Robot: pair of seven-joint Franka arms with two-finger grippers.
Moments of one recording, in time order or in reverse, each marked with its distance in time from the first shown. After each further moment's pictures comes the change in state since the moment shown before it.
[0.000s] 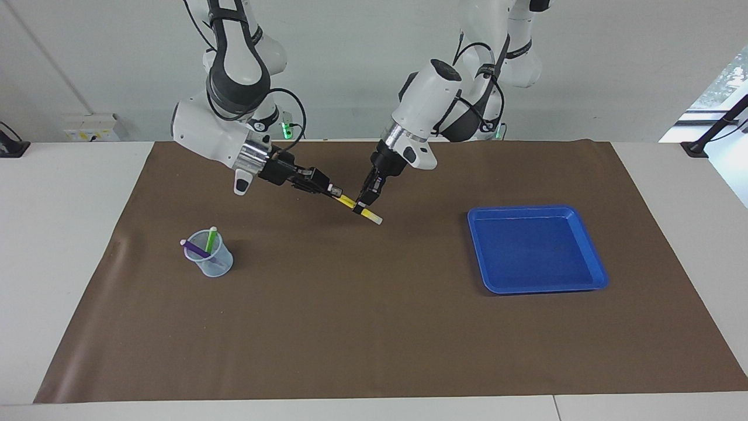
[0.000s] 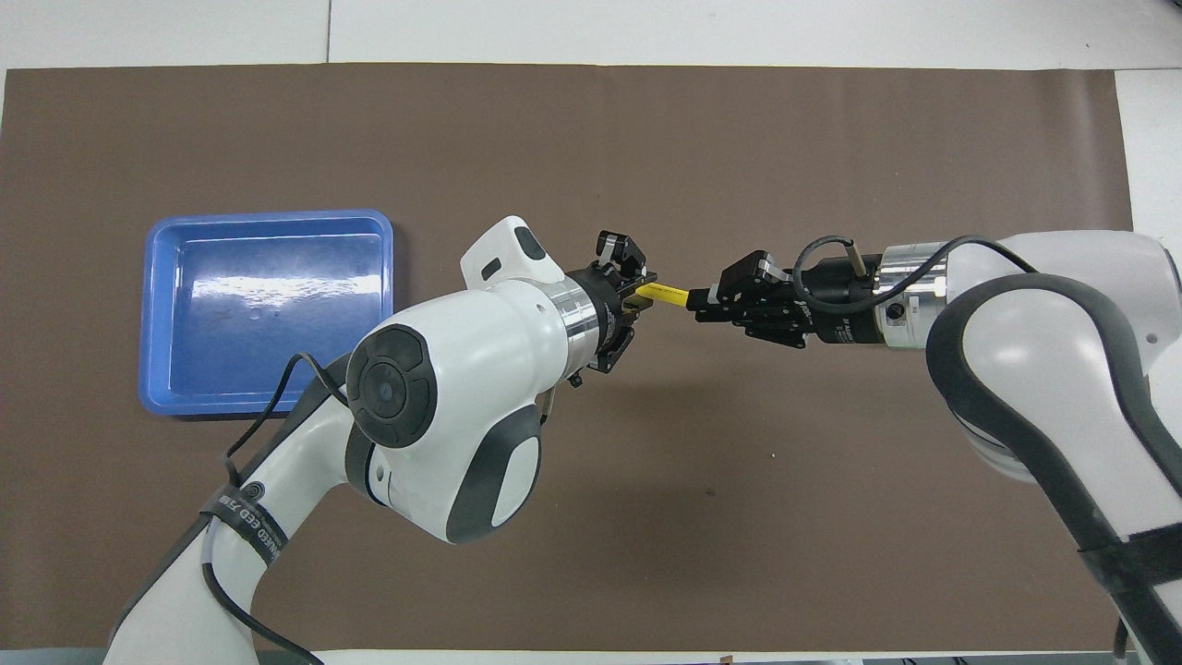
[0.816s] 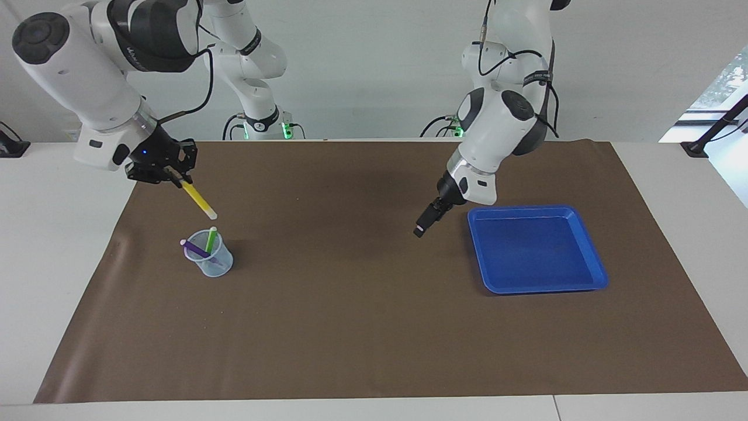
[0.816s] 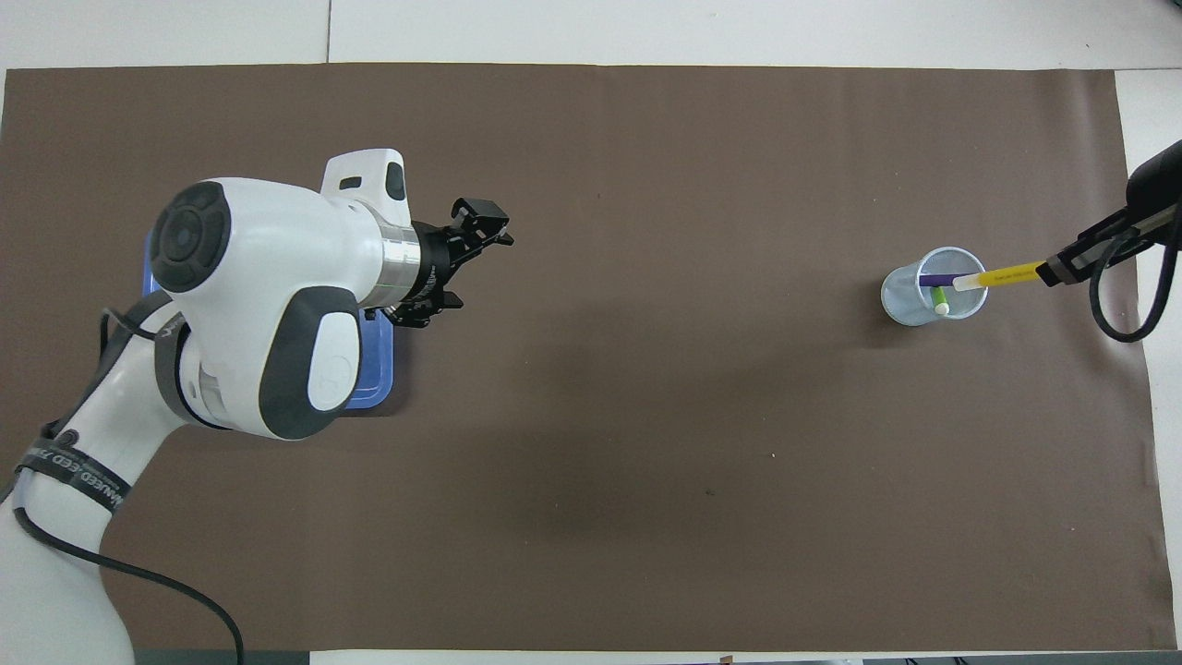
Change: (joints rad) left arm 0.296 -0.030 0.032 -0.007 0.005 -0.387 0.835; right arm -0.231 0.203 -0.003 0.653 -1.049 -0.619 -0.673
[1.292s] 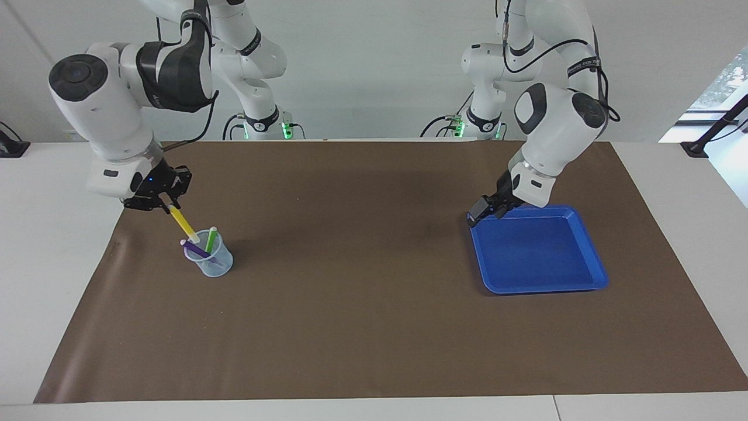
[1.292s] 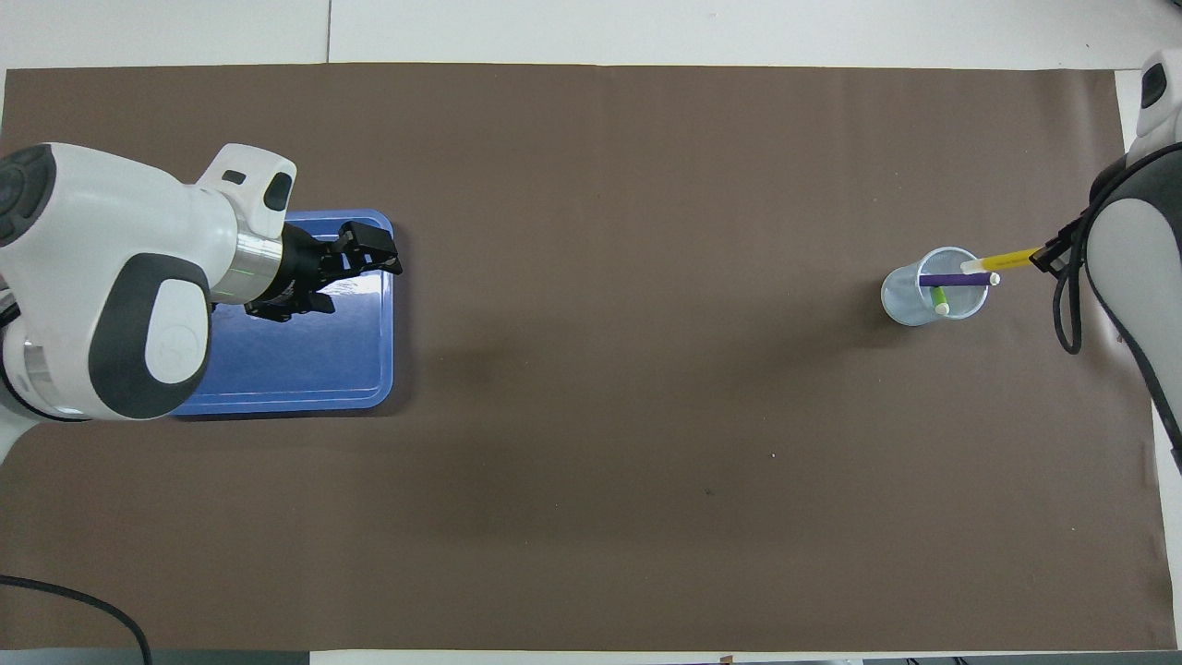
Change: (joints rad) left arm 0.237 -0.080 0.003 -0.028 0.144 -0.286 0.563; right arm -0.013 -0.059 -0.004 -0.280 -0.075 0.296 -0.112
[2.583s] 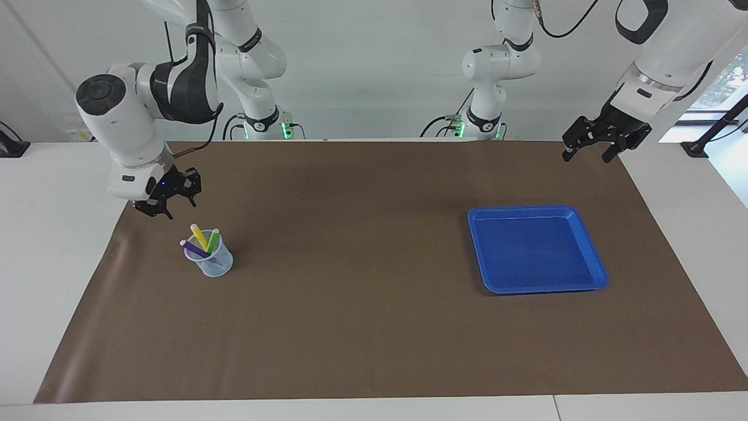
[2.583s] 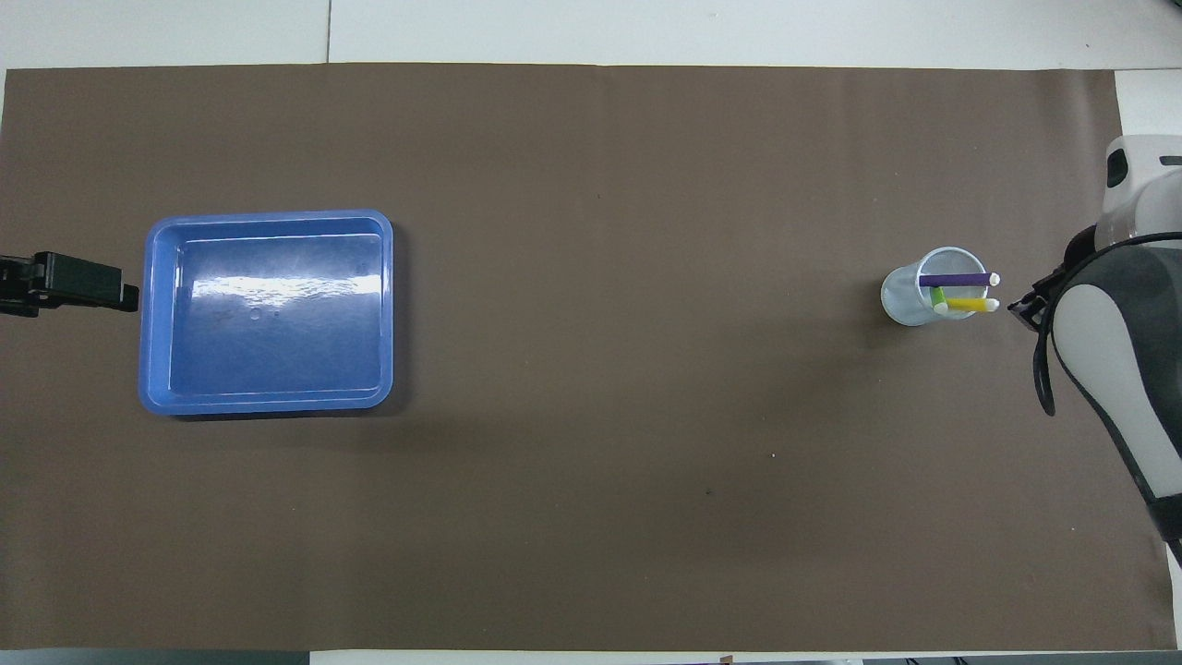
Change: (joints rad) left arm 0.175 -0.093 -0.009 0.330 0.154 -0.430 0.306; right arm -0.021 -0.071 -0.004 -0.154 0.037 0.108 -0.024
